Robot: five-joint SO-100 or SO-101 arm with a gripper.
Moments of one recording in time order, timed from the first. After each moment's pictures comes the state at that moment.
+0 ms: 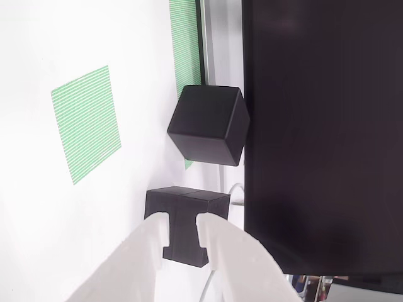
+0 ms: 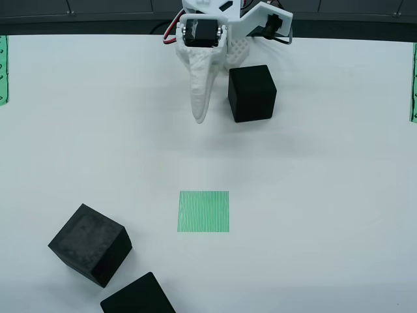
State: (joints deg) arm -0.2 195.7 178.6 46.8 1.6
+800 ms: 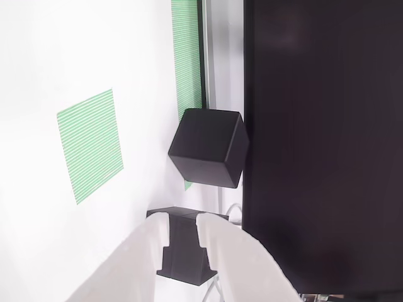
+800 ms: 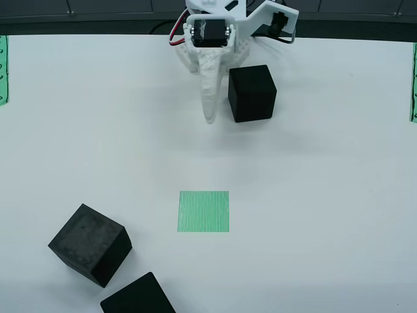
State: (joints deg) arm -3.2 195.7 178.6 46.8 1.6
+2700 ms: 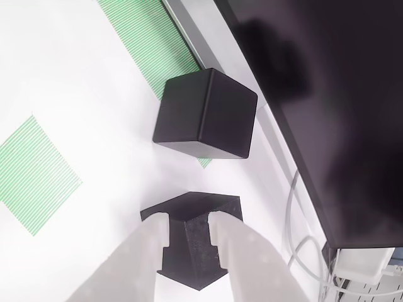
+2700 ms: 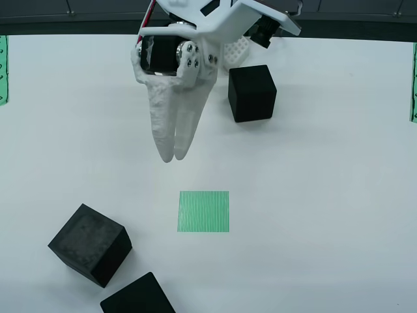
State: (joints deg) arm 3.2 115.6 114.3 47.3 23.9
